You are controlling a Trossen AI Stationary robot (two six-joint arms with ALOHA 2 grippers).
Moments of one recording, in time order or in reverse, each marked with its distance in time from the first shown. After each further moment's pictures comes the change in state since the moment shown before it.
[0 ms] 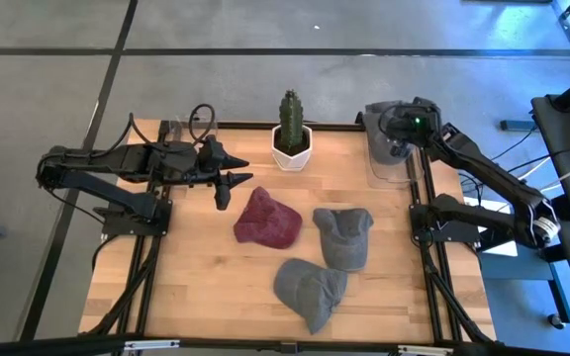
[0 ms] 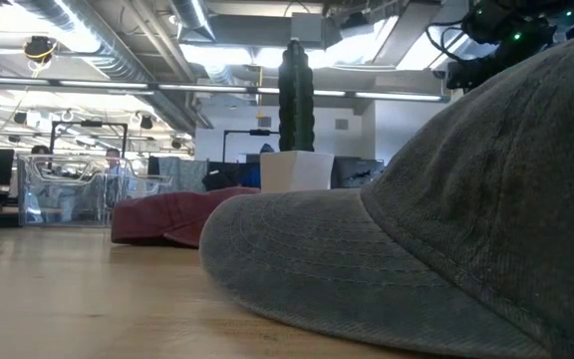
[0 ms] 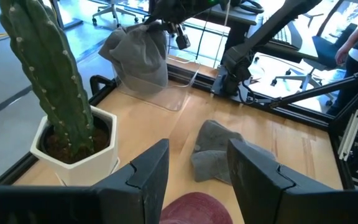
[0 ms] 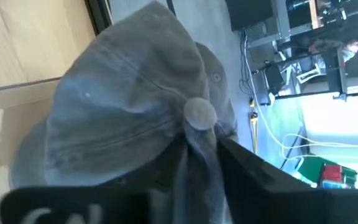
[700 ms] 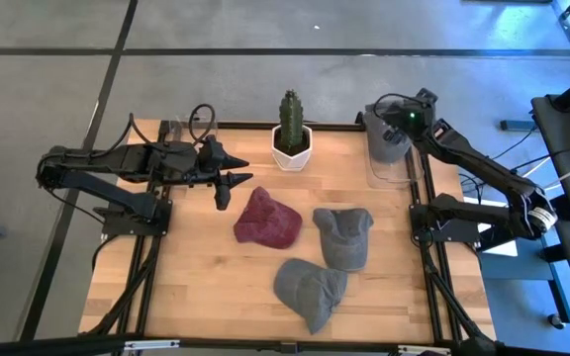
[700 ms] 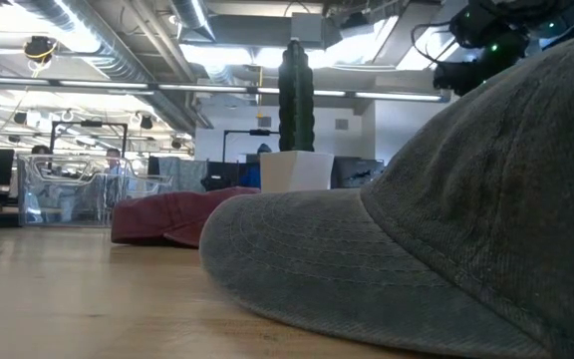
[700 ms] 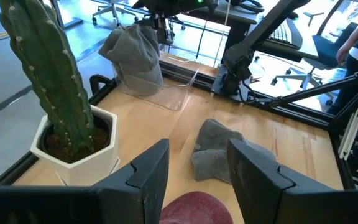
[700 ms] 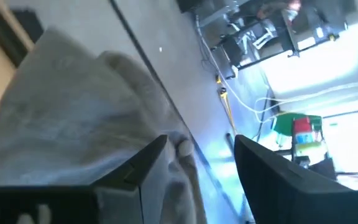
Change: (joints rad) left arm 0.000 0.000 0.000 -0.003 0.000 0.000; right arm 0.010 0.094 0.003 0.214 0.192 0.145
